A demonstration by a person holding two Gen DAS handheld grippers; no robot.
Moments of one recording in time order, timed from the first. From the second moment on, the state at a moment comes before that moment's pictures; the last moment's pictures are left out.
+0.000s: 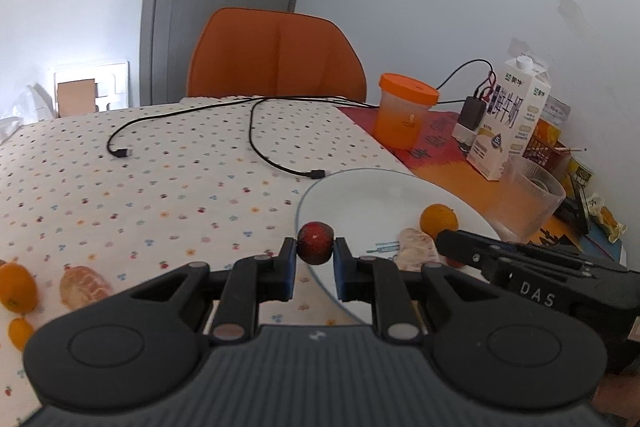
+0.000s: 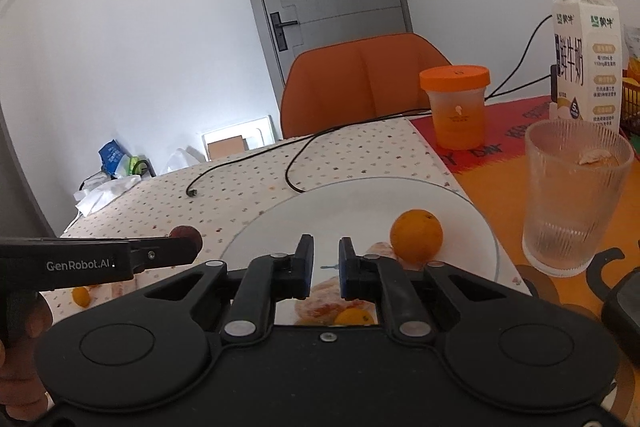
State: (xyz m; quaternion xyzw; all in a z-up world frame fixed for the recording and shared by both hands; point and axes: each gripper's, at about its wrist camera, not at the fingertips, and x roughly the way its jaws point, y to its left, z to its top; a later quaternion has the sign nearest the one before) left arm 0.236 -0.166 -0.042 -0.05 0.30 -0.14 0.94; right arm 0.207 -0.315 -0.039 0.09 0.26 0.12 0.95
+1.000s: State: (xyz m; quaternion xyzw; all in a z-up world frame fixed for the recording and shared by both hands) left arm 0.234 -0.163 -0.040 -0.06 0.31 -0.12 0.94; right arm 0.205 -0.312 -0.041 0.10 0.27 0.12 0.95
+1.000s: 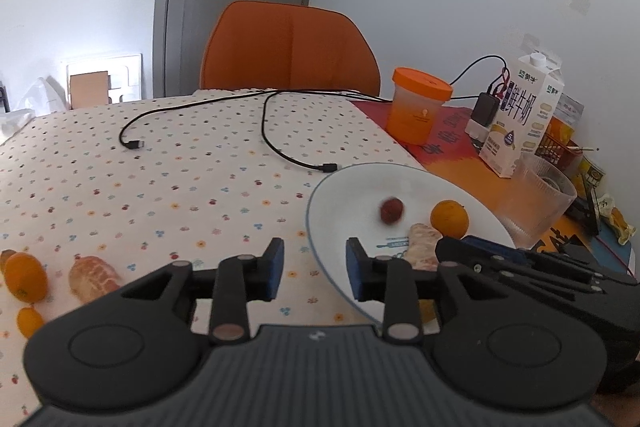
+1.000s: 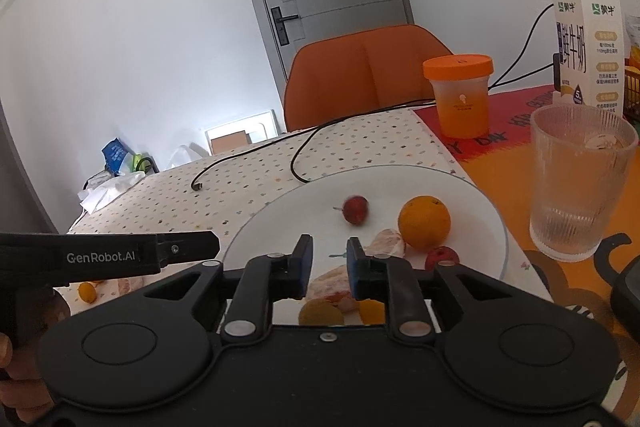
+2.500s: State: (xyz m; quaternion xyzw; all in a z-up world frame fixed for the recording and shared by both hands) left arm 0.165 -0.004 -0.044 -0.11 0.30 0.04 0.95; right arm 0.186 -0.197 -0.022 0.05 0.27 0.21 0.94
